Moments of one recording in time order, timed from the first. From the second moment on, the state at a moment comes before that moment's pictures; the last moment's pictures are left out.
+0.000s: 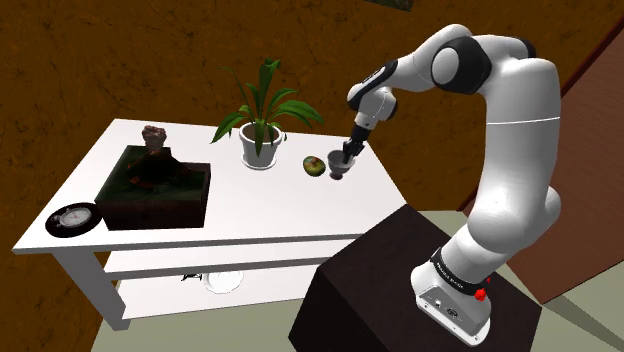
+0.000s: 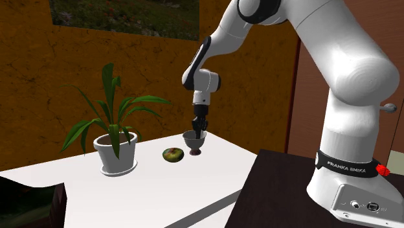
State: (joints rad) arm -0.14 0.58 -0.29 -1.90 0.50 2.20 -0.71
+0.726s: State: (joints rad) arm -0.12 0.47 -0.32 -1.90 0.45 2.11 -0.66
